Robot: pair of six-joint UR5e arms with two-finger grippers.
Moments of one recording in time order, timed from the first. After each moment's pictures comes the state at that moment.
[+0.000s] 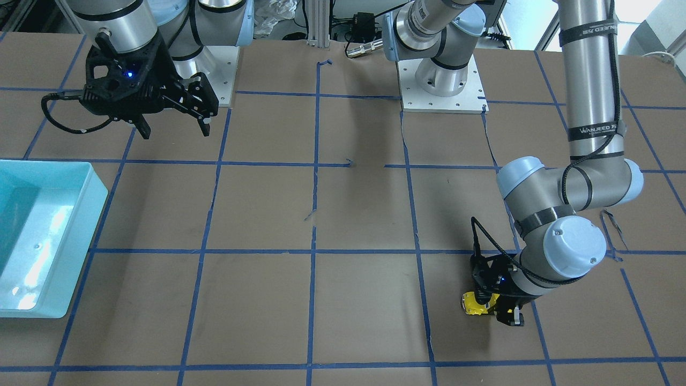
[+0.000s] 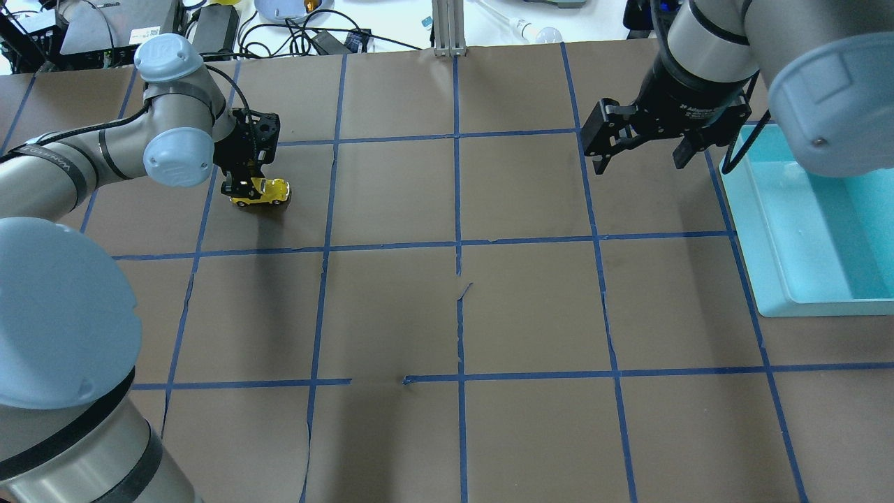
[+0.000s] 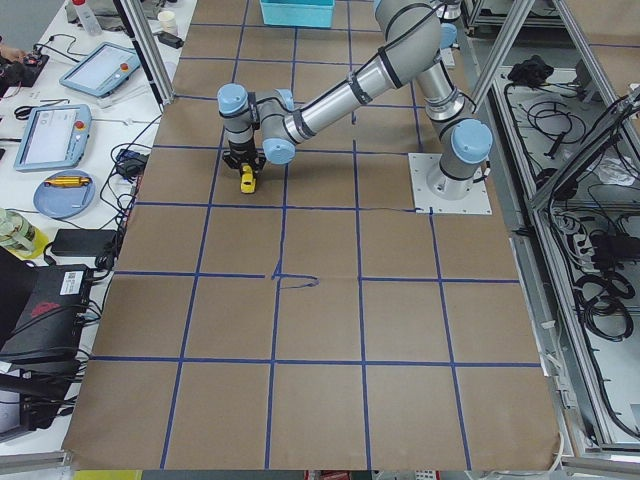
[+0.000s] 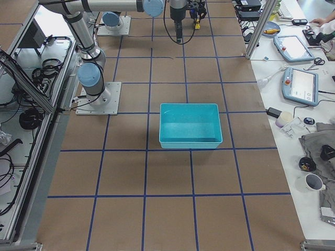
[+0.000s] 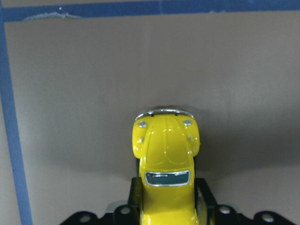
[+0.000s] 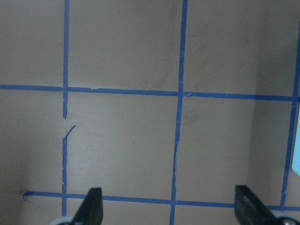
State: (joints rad) left arm -1.38 -2.17 -1.58 -0.95 1.60 1.79; right arm 1.61 -1.62 1.63 -1.65 -1.53 -0.02
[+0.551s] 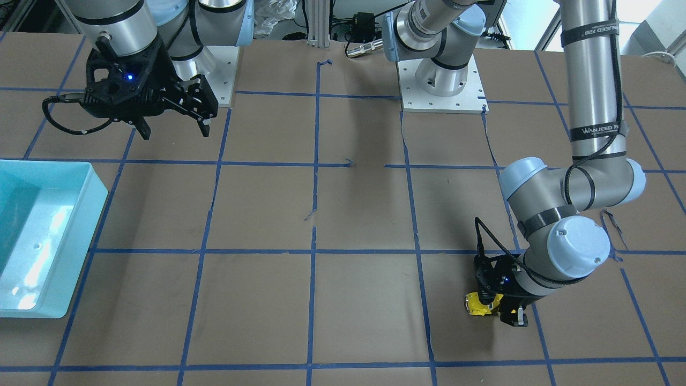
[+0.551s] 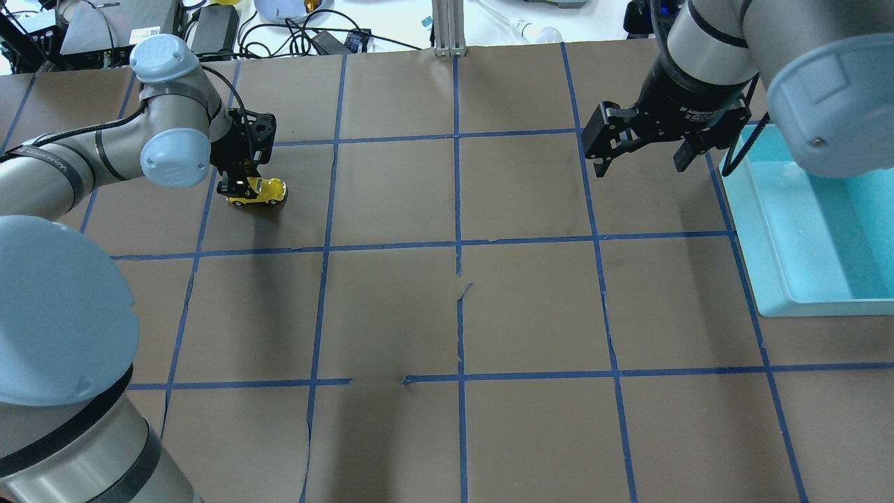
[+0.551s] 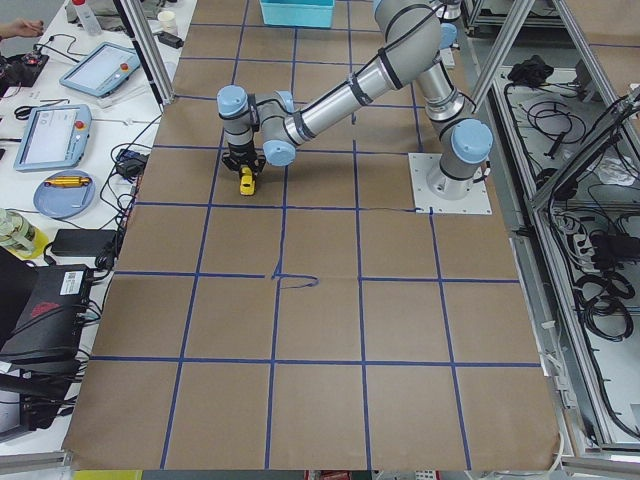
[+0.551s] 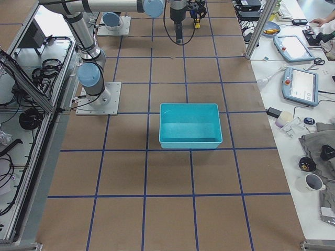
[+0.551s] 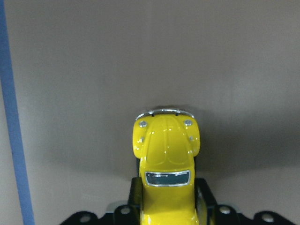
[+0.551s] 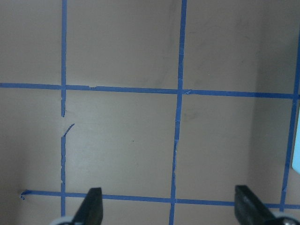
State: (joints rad) left arm -1.38 -2.18 -1.58 -0.95 1.61 1.80; right arm 1.60 -1.61 1.63 -1.64 -1.53 -0.02
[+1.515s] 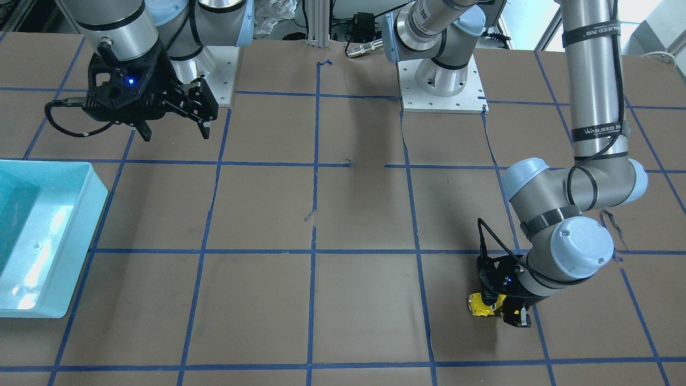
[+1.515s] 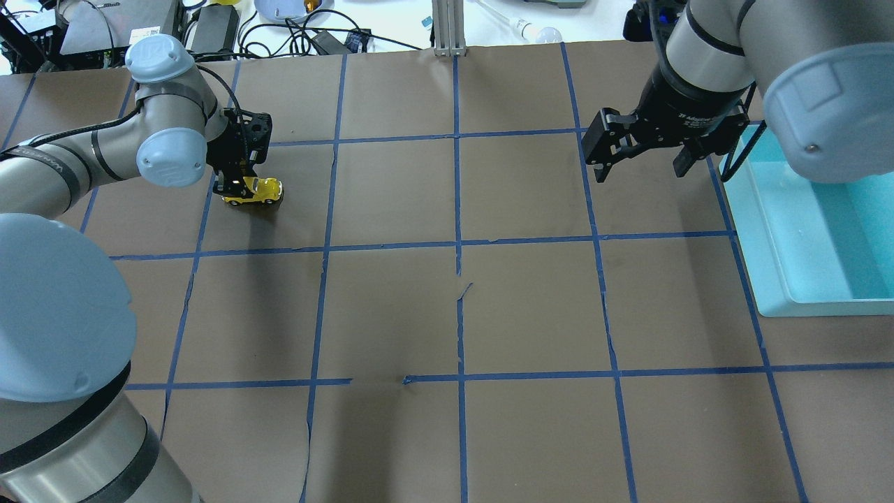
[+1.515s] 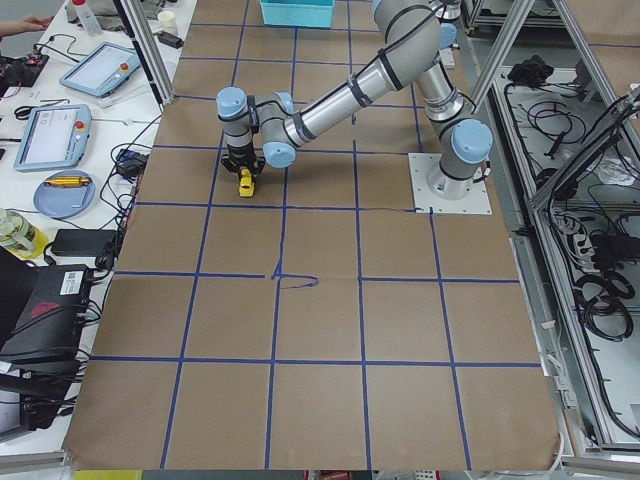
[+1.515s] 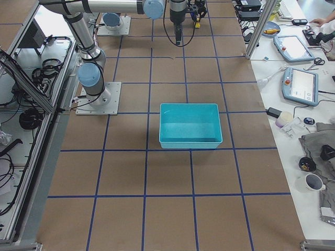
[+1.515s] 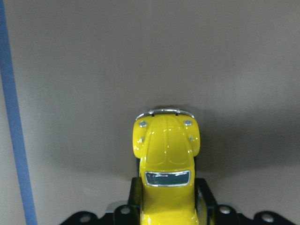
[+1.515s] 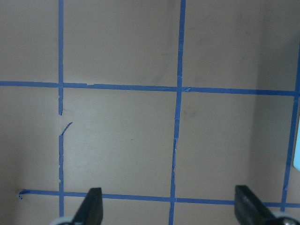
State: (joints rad) left arm -1.36 -2.18 -1.58 -0.94 1.61 1.81; right arm 1.60 -1.61 1.65 -1.65 -1.53 -0.02
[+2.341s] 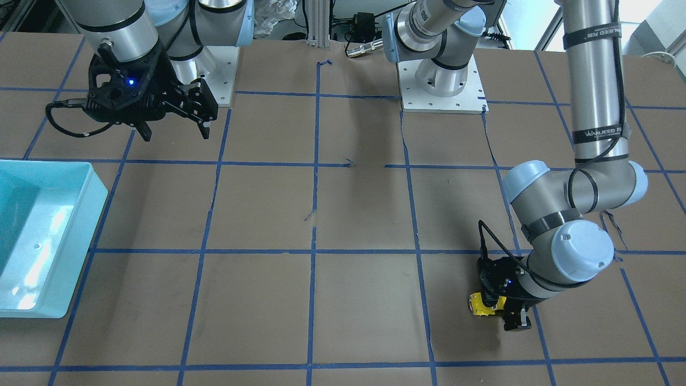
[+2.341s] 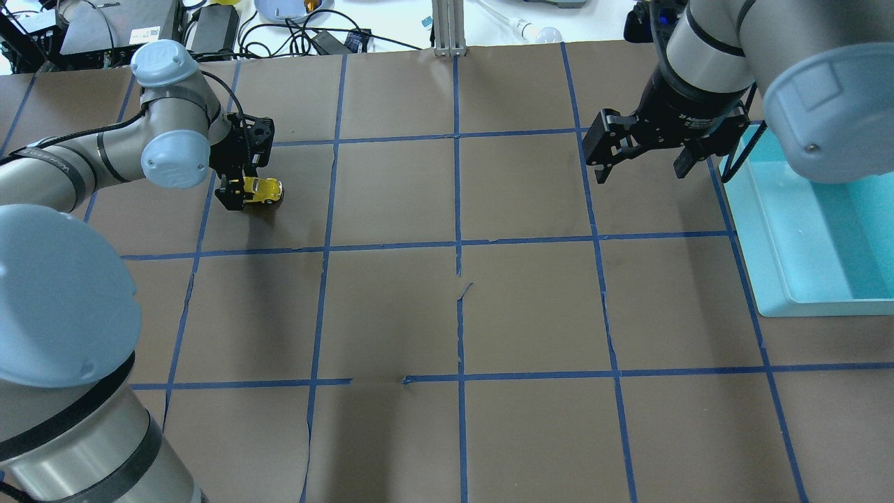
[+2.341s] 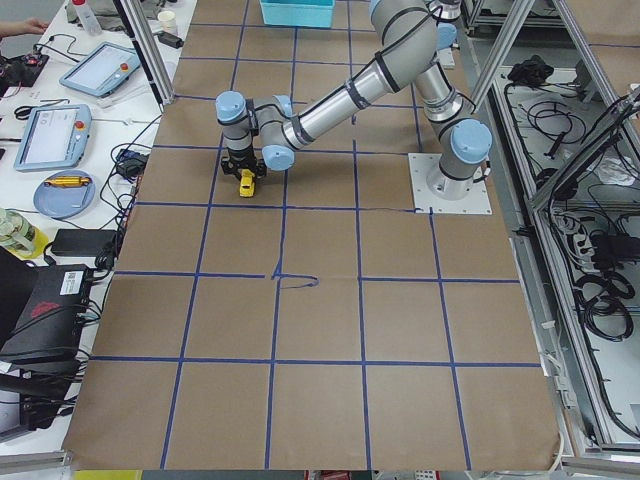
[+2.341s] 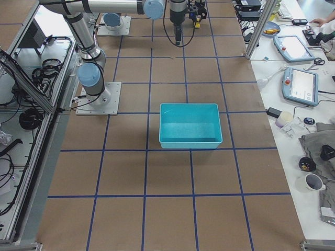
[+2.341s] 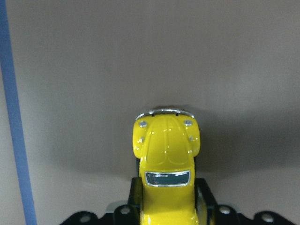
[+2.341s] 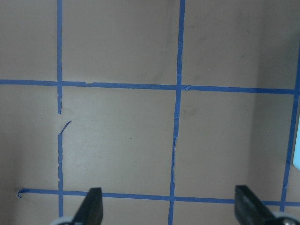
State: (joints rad) left arm -1.36 -2.18 -1.58 -0.95 1.60 1.81; right arm 1.60 -1.61 1.65 -1.64 -1.53 -0.02
